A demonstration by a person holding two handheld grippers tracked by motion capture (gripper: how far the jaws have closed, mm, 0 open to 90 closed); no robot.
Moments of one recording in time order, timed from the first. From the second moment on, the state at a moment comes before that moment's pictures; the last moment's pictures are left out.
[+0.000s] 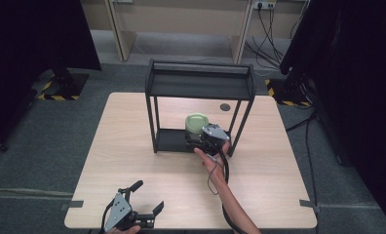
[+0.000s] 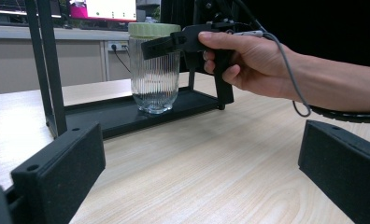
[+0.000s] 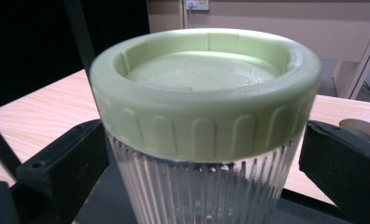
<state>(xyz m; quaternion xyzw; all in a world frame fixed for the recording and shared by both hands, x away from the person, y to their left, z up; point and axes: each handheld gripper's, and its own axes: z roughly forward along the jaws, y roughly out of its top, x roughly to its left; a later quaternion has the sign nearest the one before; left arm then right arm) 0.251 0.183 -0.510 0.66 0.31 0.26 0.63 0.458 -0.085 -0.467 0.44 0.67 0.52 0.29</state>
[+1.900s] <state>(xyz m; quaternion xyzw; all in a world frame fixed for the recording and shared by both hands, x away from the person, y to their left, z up) 0.251 0.183 -0.511 0.66 0.32 0.26 0.63 0.380 -0.115 -0.462 0.43 0.65 0.56 0.27</state>
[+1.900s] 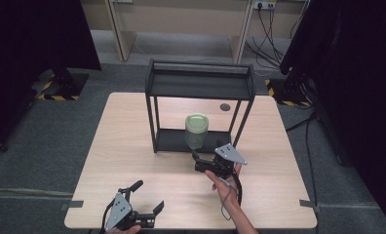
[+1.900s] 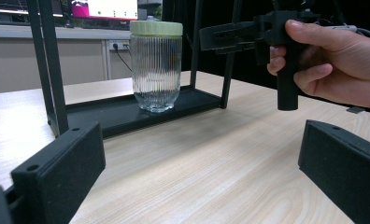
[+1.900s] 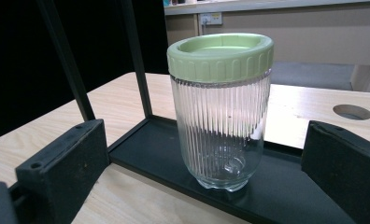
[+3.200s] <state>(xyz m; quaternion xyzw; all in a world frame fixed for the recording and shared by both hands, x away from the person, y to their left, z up) 0.251 0.183 -0.511 0.66 0.31 0.26 0.63 0.359 -0.122 -0.471 0.43 0.65 0.57 0.26</state>
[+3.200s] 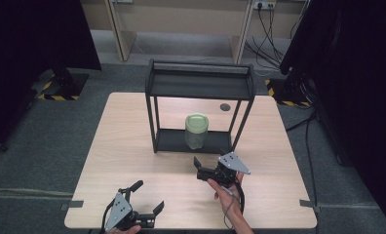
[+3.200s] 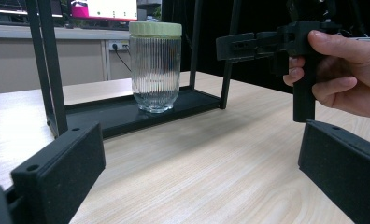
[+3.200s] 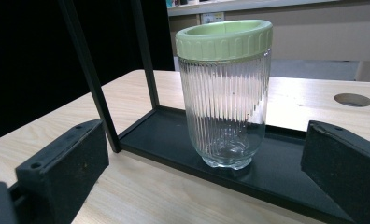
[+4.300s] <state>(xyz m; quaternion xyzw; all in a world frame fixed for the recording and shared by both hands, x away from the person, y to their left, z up) 0.250 0.184 -0.509 0.66 0.31 0.27 0.63 0.342 -0.132 -0.473 0.44 0.64 0.57 0.25</state>
